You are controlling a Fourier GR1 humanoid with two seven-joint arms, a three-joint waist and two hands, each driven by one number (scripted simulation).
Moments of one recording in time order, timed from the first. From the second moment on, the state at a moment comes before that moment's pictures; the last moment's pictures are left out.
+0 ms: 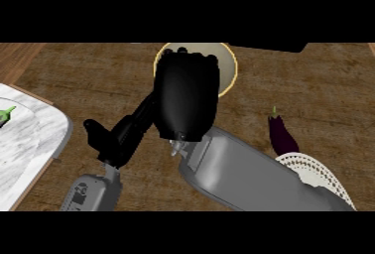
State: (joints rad) left arm -0.22 0.02 -0.17 -1.49 0.17 -0.12 0.18; right arm -1.01 -0.02 0.60 -1.46 1.10 0.19 1.18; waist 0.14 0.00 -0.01
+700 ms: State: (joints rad) left arm -0.20 0.03 -0.15 -1.50 0.16 -0.11 0.15; right arm -1.31 -0.01 0.45 -1.00 1.00 0.03 1.13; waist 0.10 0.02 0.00
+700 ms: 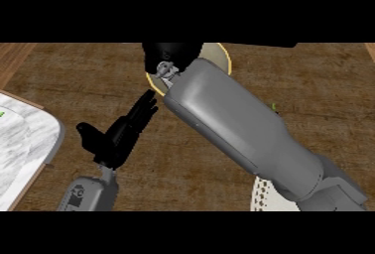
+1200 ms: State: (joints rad) left arm -0.19 0.03 -0.15 -1.51 0.16 -0.11 0.16; right arm -1.36 -0.01 0.37 -0.58 1.02 -0.13 1.02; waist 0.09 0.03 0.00
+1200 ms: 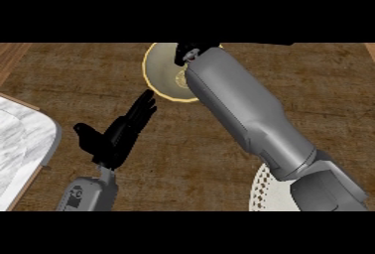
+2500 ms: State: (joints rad) left arm -0.16 0.03 -0.13 -1.53 0.17 -0.10 0.18; right arm -1.17 0.00 0.32 -0.83 0.70 -0.98 0.68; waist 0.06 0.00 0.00
